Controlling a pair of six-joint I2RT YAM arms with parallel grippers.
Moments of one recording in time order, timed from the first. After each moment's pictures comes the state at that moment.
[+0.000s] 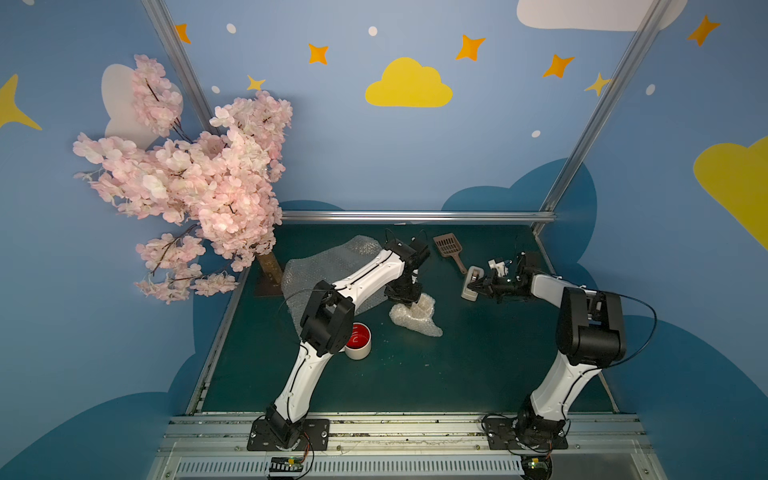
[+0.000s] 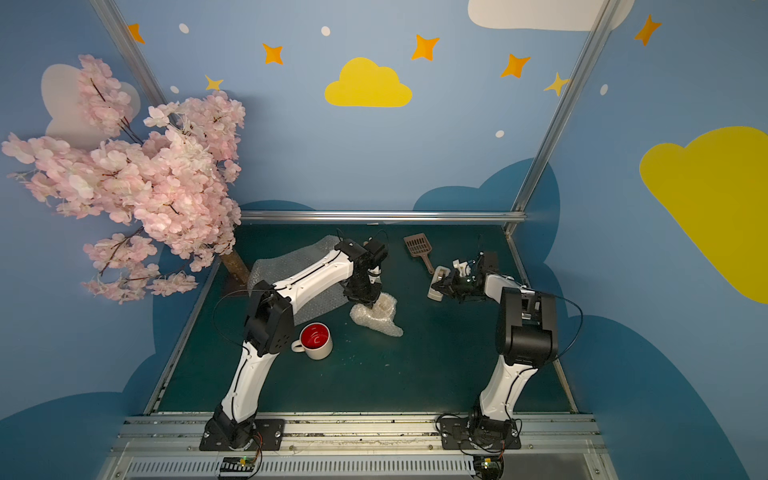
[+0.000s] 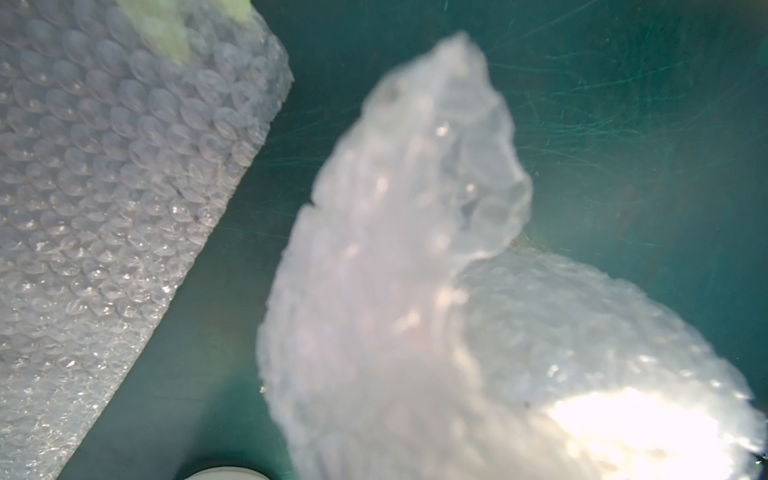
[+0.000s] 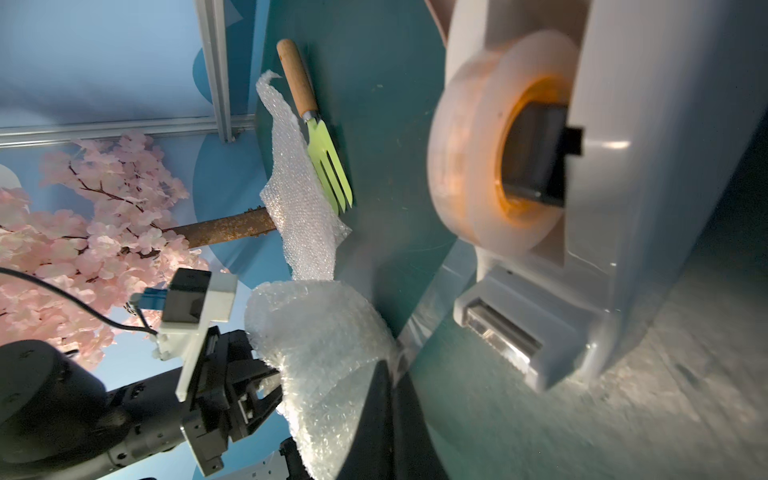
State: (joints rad) left arm -0.69 2.26 2.06 -1.29 0.12 -0.37; right arm -0.05 1.86 1.08 -0.34 -0.95 0.52
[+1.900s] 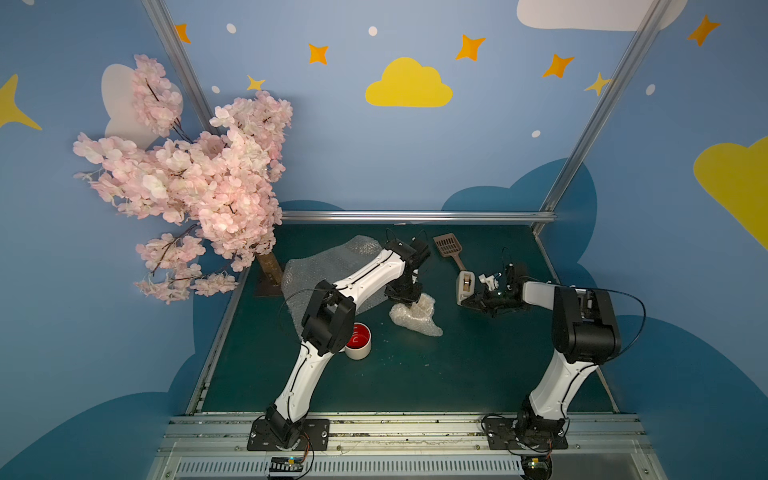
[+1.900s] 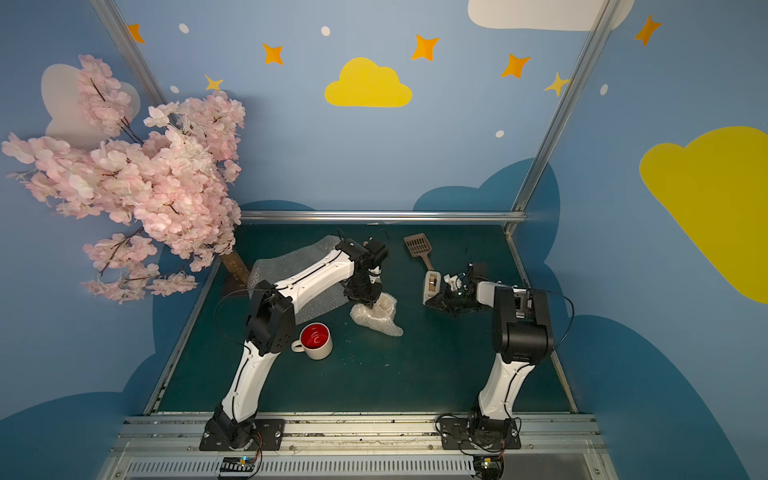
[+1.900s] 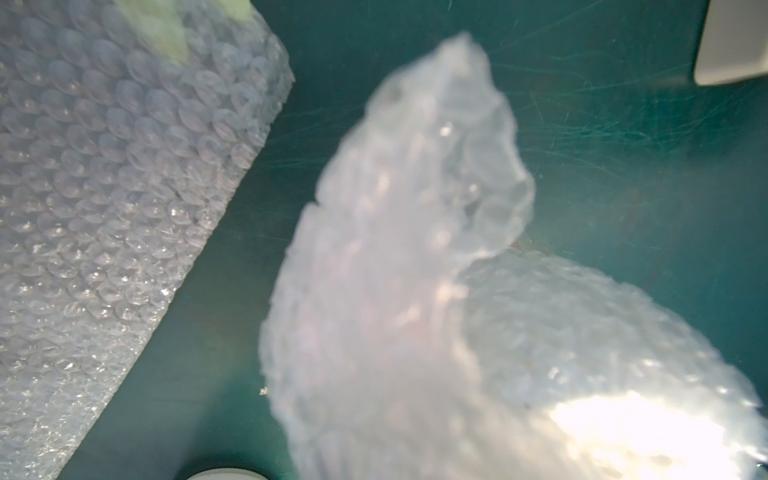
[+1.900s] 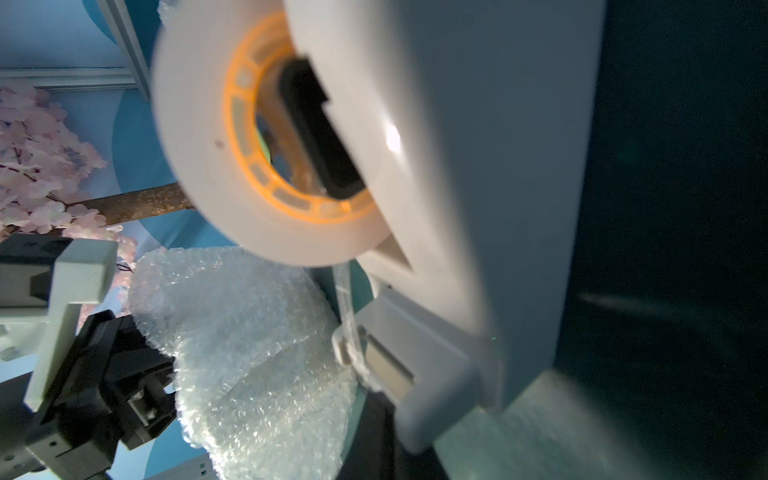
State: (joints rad) left arm -0.69 2.28 2.08 -1.30 0.12 -0.37; right arm 0.00 1.88 1.03 -0.41 -0.84 0.41
